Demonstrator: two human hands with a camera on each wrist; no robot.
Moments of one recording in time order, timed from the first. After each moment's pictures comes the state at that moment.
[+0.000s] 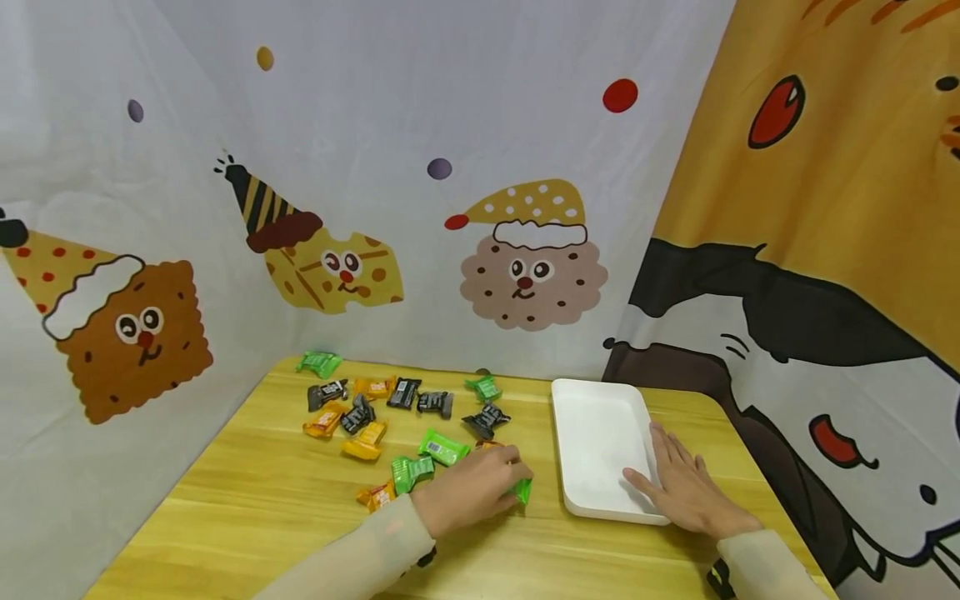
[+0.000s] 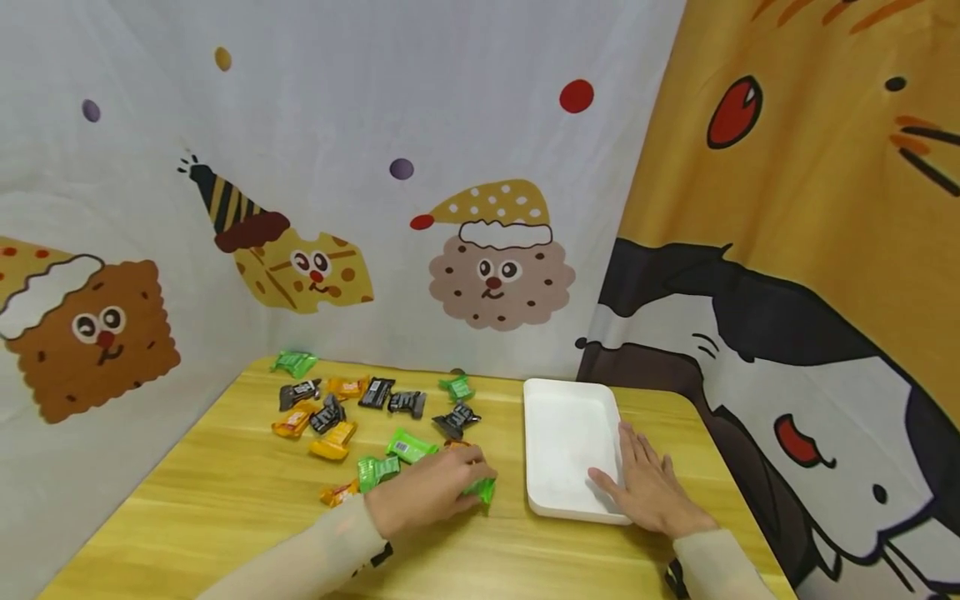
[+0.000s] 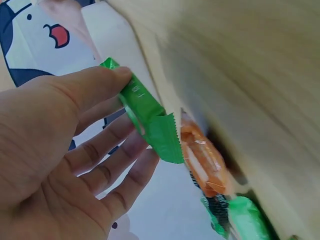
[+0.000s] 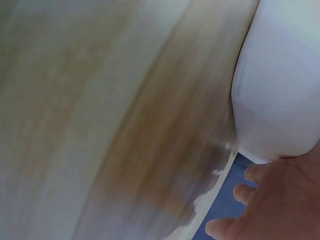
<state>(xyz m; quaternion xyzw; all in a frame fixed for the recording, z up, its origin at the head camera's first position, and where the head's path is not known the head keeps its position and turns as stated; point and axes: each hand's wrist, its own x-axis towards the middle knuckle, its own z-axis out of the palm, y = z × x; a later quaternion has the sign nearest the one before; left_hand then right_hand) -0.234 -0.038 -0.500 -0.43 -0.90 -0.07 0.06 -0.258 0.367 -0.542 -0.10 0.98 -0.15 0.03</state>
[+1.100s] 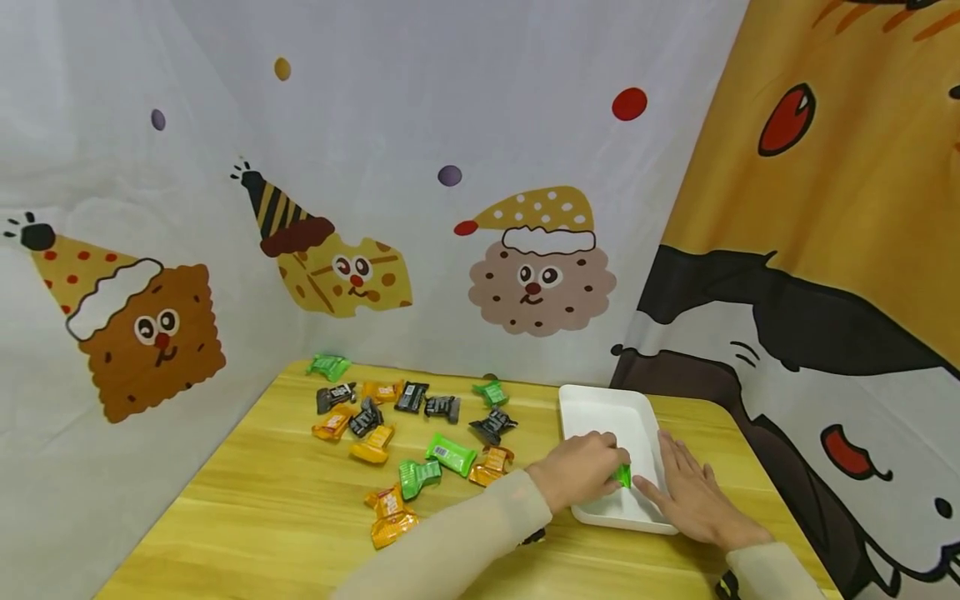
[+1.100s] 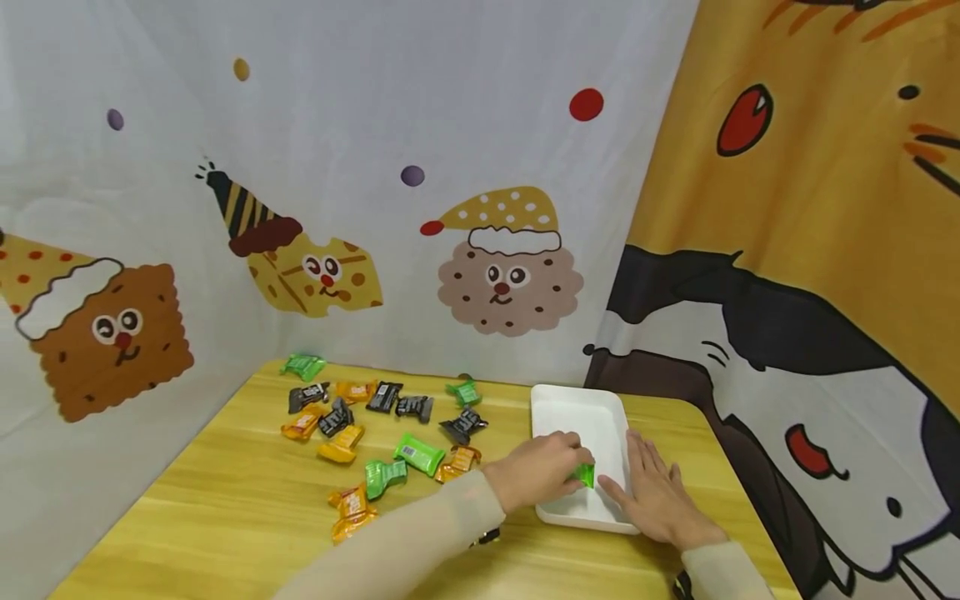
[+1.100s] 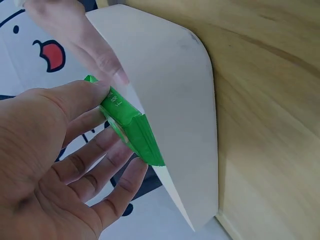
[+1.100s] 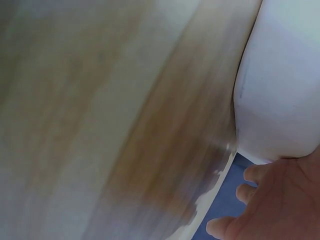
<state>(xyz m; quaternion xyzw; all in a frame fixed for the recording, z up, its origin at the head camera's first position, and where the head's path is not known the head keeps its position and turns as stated) -0.269 0.106 -0.481 -0.41 -0.91 -0.02 0.09 -0.258 0.368 -0.541 -0.11 0.98 -0.15 0.03</state>
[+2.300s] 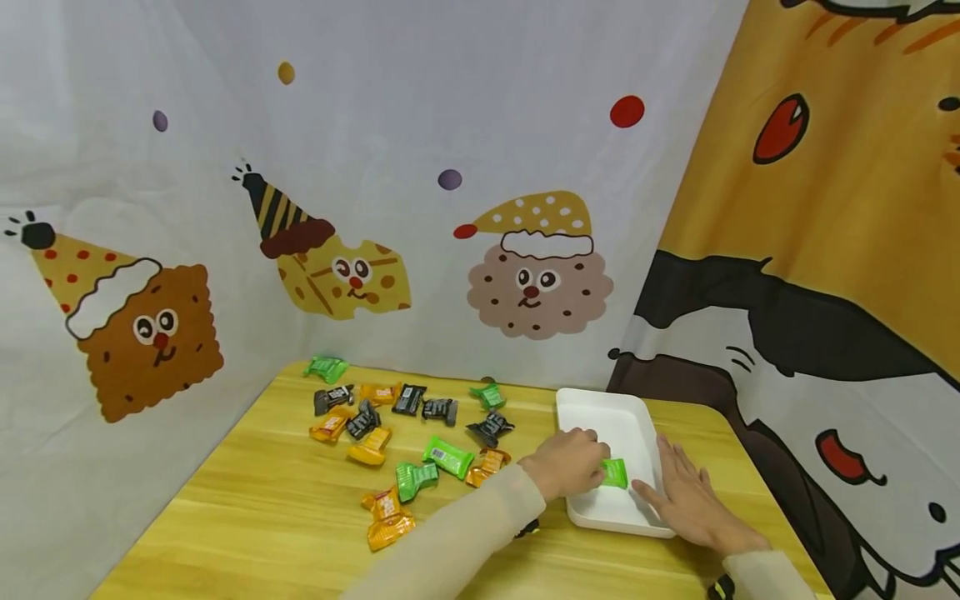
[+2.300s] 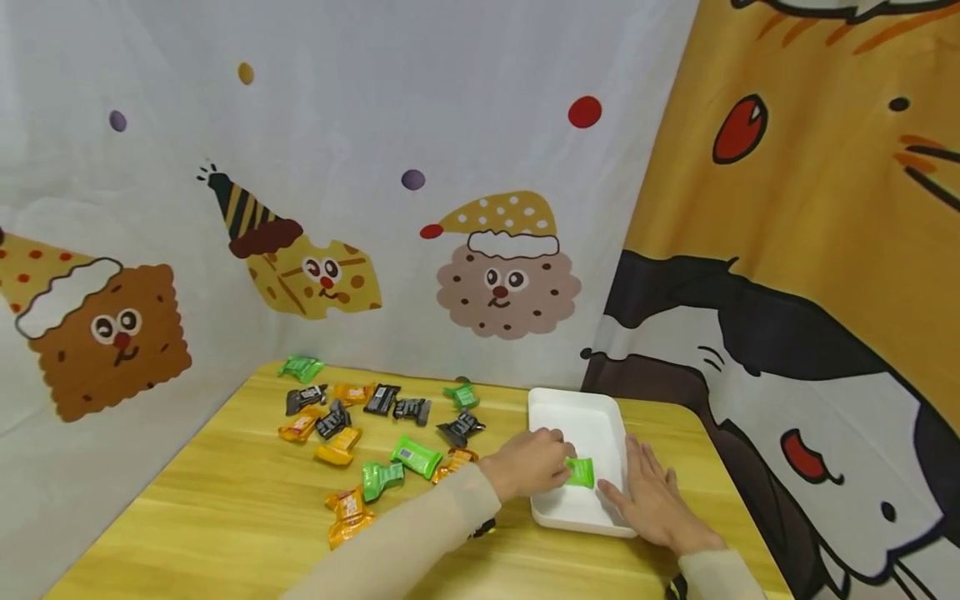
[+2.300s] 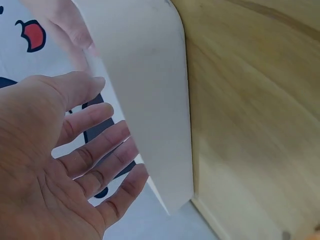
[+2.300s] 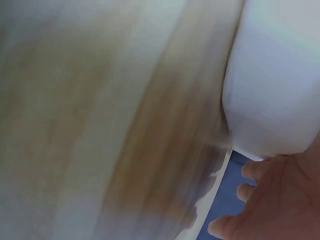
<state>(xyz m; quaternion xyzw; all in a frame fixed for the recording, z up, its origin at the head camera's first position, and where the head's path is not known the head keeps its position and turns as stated) -0.289 0.100 -0.495 -0.37 -0.93 -0.03 0.05 -0.261 0.369 -0.543 -0.10 0.98 -0.17 0.03</state>
